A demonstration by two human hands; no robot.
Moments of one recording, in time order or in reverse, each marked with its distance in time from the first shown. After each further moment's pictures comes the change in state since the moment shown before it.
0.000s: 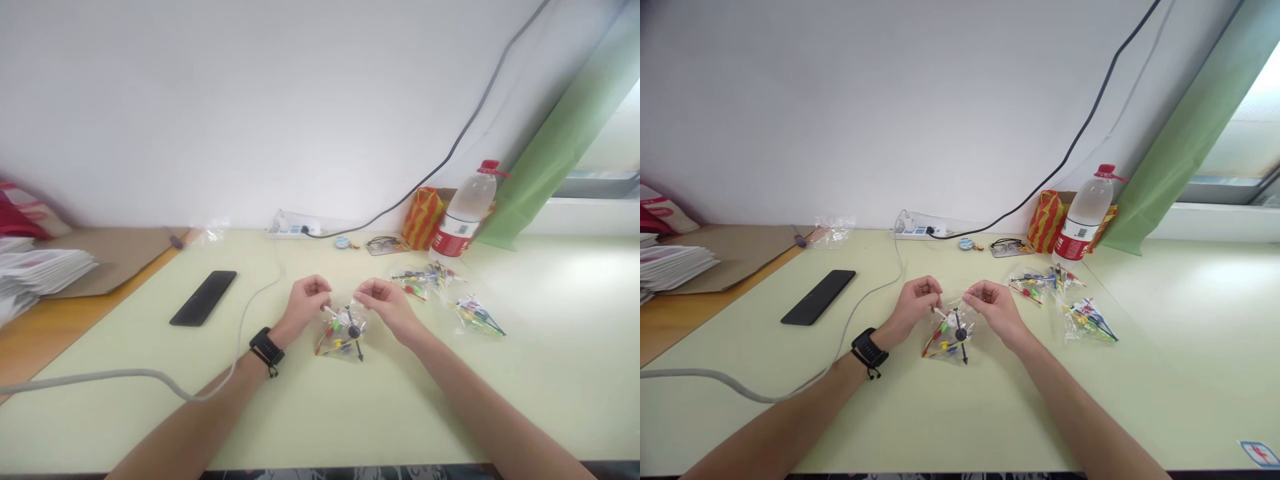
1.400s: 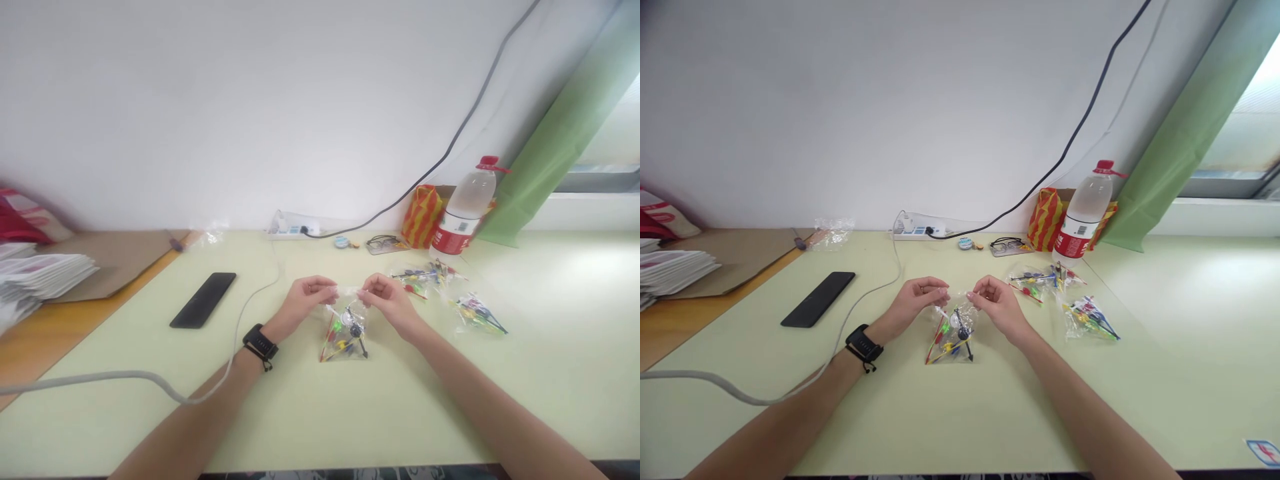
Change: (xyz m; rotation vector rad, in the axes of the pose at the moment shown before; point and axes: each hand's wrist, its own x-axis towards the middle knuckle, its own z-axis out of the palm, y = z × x) left_hand 0.009 -0.003 -0.015 0.014 -0.179 -0.053; right_hand 0.005 0.011 -0.012 0.050 -0.035 -0.080
